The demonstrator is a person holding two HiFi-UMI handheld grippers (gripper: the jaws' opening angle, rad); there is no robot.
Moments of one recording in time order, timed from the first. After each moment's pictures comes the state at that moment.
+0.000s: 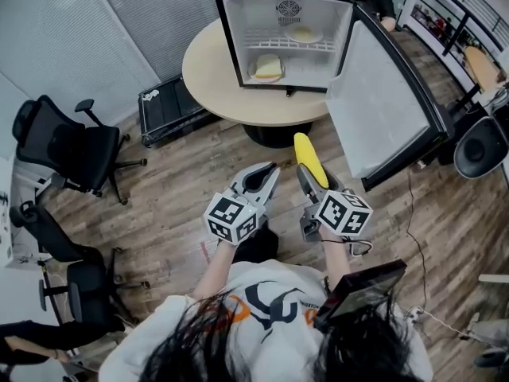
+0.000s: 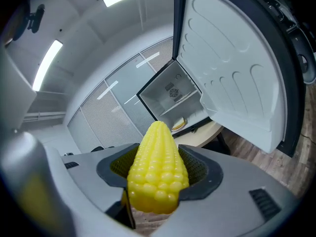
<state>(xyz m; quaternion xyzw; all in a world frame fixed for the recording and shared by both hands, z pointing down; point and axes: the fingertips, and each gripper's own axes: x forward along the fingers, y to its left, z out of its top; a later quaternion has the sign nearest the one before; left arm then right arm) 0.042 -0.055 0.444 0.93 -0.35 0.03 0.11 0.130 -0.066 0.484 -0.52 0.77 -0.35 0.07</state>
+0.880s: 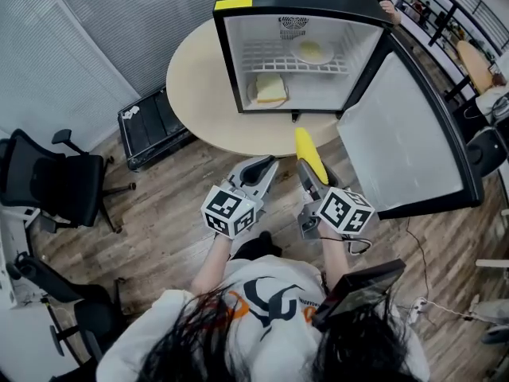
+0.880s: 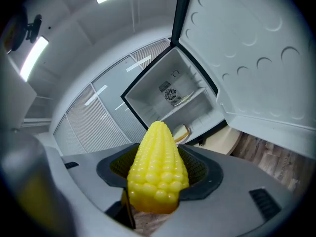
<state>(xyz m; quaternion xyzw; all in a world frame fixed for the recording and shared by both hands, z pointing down) -0.006 -0.220 0.449 0.95 -0.29 0.03 0.12 0.086 -0.214 0.477 -0.57 0.73 -0.36 0.10</state>
